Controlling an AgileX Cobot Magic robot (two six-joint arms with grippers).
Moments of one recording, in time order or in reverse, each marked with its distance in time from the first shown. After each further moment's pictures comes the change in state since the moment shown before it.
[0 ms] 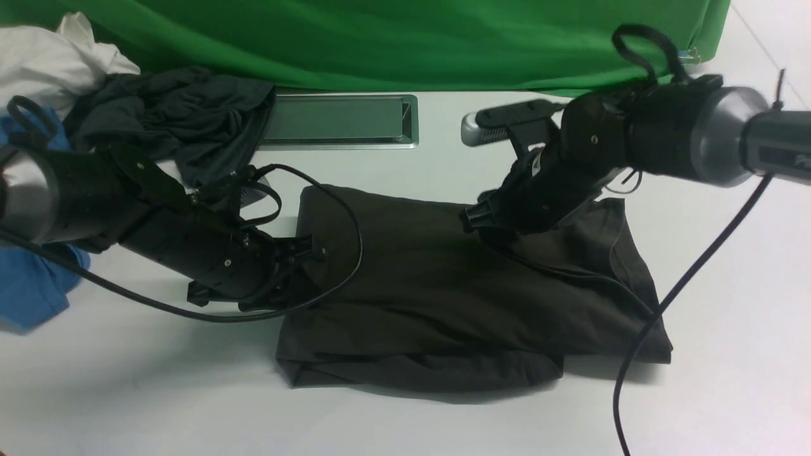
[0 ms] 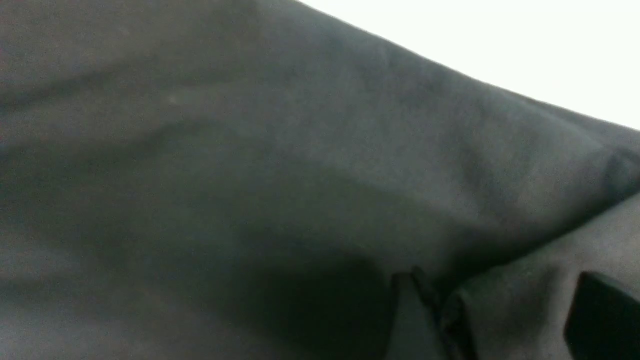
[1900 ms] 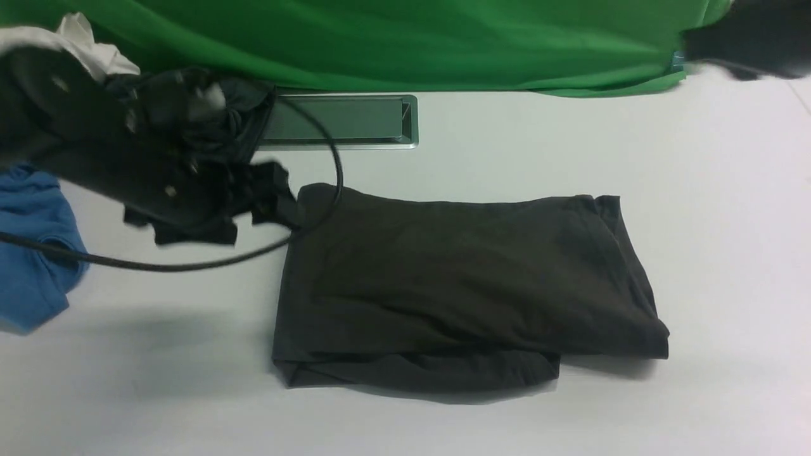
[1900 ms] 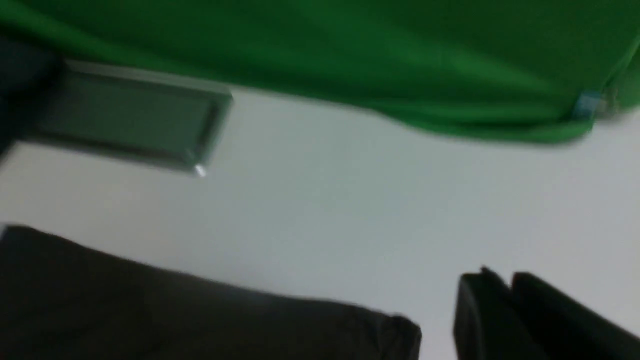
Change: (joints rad) right arm -0.229 -0.808 0.350 -0.051 -0.189 -0.080; left arm 0.002 -0.322 -0.112 0.279 0.172 -0.203
